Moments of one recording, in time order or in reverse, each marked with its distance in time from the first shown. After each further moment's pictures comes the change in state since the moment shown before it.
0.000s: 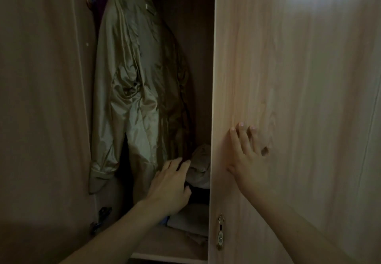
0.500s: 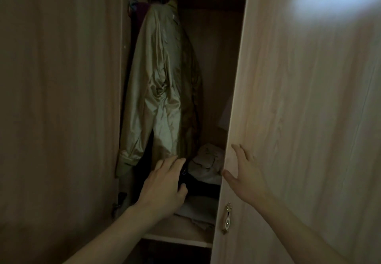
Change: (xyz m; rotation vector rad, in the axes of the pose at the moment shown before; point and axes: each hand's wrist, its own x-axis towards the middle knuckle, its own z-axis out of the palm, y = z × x) left_hand -0.099 -0.044 -0.045 -0.181 0.182 0.012; right_hand -0.064 -0.061 -0.078 0.557 -0.143 -0.027
